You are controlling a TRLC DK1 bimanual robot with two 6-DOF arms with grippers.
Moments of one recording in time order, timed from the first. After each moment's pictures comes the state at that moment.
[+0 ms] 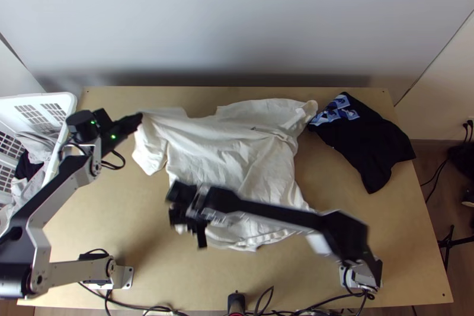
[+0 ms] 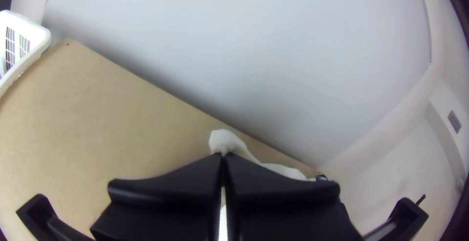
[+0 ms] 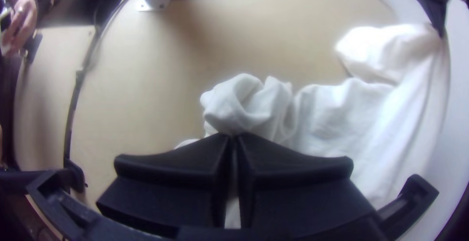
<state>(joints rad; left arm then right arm) 0.03 1.38 0.85 0.20 0.38 -0.57 1.24 2.05 1.76 -0.78 -0.12 -0.52</state>
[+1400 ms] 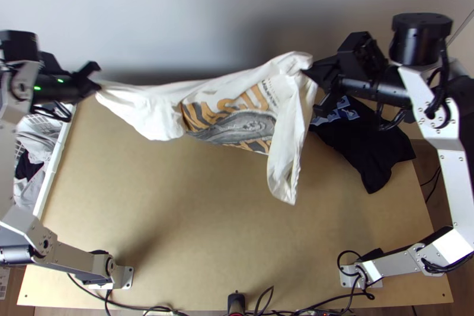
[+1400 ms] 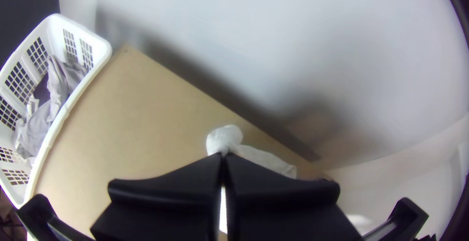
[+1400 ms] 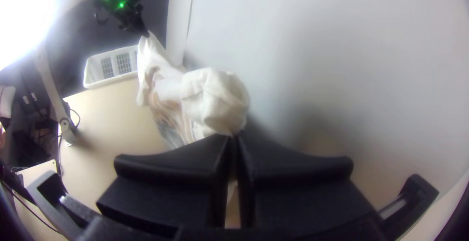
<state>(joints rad) 0.12 1.57 2.01 -1.17 0.26 -0.53 0.44 1.57 2.23 -1.07 -0.31 -0.39</state>
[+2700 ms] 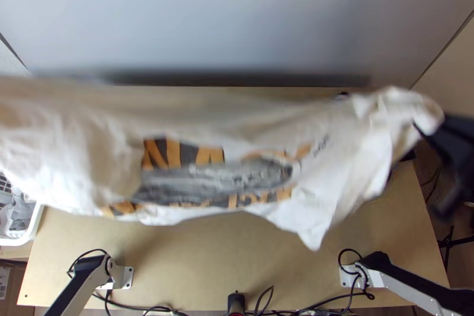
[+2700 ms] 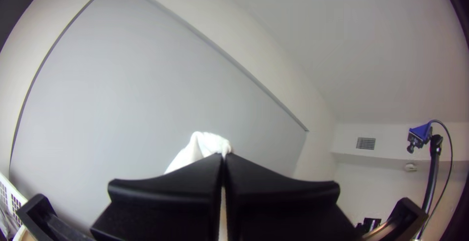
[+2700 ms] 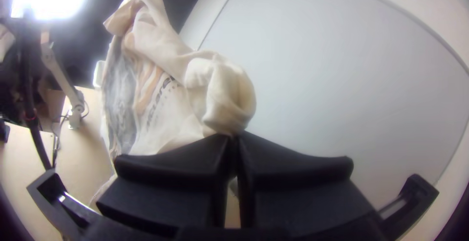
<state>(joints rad) 0.18 0.91 2.13 -0.65 0.44 -0.74 0.44 1.14 2.26 -1.21 -0.35 -0.58</state>
